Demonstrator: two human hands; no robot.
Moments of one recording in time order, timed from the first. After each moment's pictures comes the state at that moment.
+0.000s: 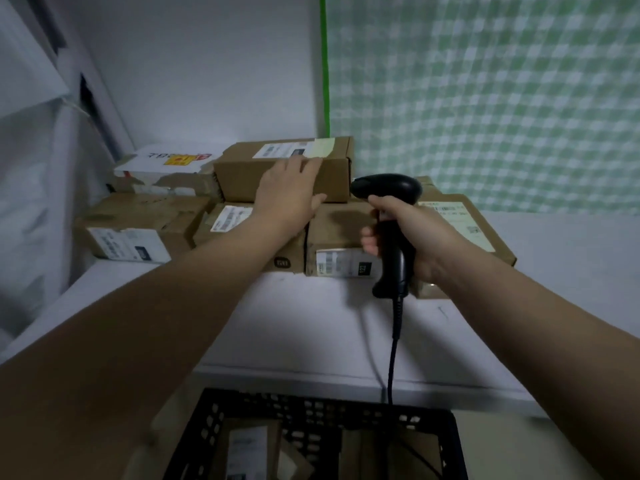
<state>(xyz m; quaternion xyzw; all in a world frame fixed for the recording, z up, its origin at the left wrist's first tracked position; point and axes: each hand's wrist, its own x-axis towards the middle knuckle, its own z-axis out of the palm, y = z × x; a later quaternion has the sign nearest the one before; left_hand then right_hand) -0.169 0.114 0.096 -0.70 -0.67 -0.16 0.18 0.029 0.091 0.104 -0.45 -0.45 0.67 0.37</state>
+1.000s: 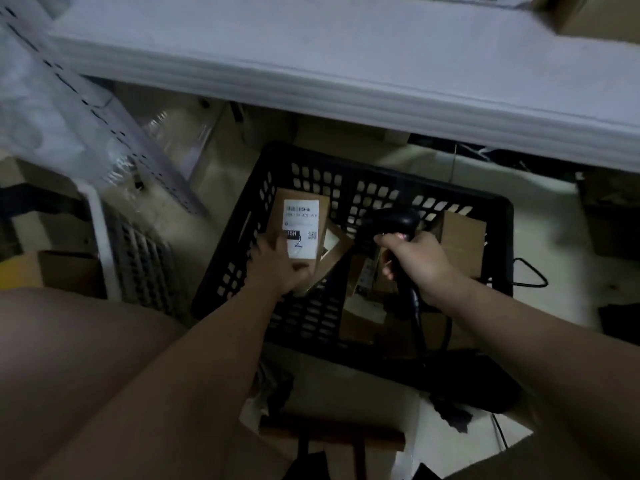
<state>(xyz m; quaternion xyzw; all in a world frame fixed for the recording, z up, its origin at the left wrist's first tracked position) -0.188 -0.214 -0.250 -0.45 -0.84 0.01 -0.30 0.017 -0.145 -0.149 -0.62 -0.48 0.60 0.15</state>
